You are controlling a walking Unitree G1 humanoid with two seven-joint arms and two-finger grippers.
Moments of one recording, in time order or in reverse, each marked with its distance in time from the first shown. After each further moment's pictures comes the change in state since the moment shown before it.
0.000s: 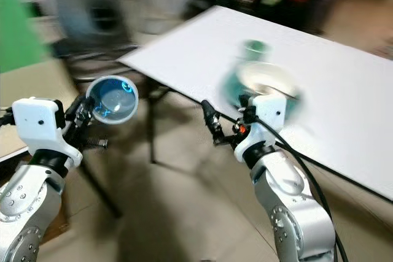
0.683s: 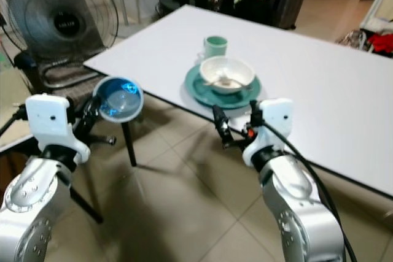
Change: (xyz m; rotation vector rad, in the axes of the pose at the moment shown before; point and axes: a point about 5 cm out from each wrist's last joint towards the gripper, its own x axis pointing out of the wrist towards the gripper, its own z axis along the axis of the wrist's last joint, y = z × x) left arm 0.011 -0.005 0.002 0.008 -0.015 -0.005; right arm -0.007 -0.012 0.000 -0.045 0.027 -0.075
